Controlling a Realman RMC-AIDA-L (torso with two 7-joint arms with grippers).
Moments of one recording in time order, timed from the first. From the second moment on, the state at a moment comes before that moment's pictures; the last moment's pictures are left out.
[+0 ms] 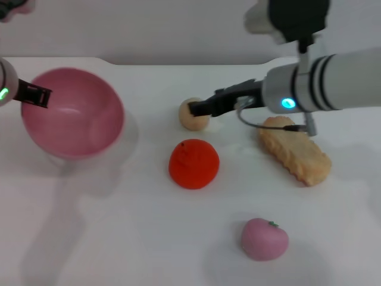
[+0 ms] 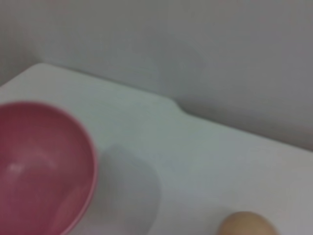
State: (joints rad) left arm -0.44 -2.06 1.62 1.67 0.03 -1.37 -0.12; right arm 0.63 2.08 -1.70 -1.15 0.84 0.83 -0.34
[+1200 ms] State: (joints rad) left arm -0.48 -2.06 1.59 1.68 0.04 -1.40 -0.12; right arm 0.73 2.08 -1.86 -0.88 1.09 0.75 -0.42
